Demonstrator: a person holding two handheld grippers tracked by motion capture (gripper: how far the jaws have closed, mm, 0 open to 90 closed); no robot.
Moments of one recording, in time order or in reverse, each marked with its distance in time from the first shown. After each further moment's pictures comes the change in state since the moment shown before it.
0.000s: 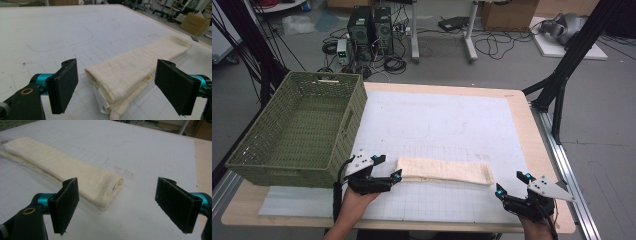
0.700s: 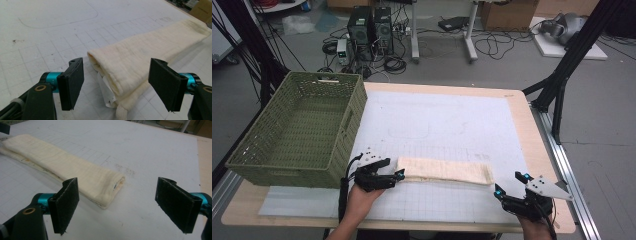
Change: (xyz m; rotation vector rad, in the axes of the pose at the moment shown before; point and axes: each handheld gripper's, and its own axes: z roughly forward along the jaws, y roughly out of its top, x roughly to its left) left arm 0.004 -0.004 0.020 0.145 0.033 -0.051; right arm 0.001 -0.001 0.003 0.016 0.006 -0.001
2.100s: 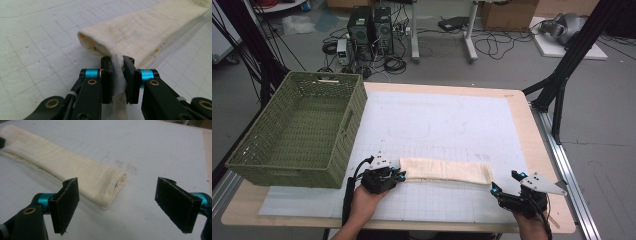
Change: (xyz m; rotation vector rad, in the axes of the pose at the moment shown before) left arm -0.013 -0.004 0.012 0.108 -0.040 0.088; right arm -0.001 -0.002 0.016 0.037 -0.005 0.022
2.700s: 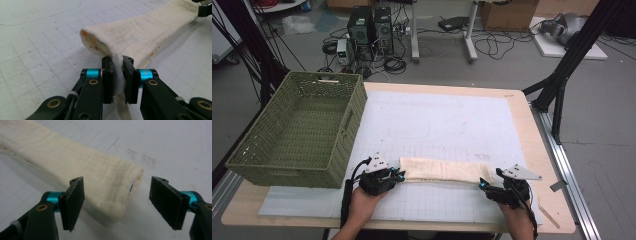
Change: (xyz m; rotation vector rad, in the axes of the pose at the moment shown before) left arm -0.002 -0.002 -0.007 -0.048 -0.002 0.021; right arm 0.005 0.000 0.043 0.116 0.045 0.003
